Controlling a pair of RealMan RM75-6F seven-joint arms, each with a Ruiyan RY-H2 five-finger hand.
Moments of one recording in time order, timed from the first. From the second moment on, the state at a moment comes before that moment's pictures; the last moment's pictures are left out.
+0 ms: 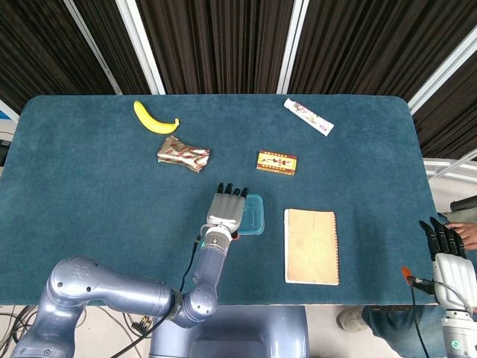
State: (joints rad) left arm -1.38 -1.87 -0.42 -1.51 -0.01 1.26 1.06; right arm 0.01 -1.14 0.09 -1.72 -1.39 1.50 -0.05
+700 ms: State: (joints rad) left arm -1.37 -1.90 -0.45 -1.49 0.01 1.27 1.10; right arm 0.01 -1.14 0.09 -1.72 -1.39 1.50 -0.05
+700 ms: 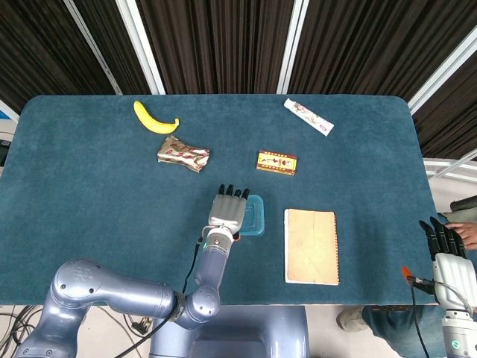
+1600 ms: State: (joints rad) left arm -1.35 -1.93 -0.48 -1.47 0.04 1.28 1.13; right arm 0.01 -1.14 0.09 -1.72 -1.39 1.49 -0.05
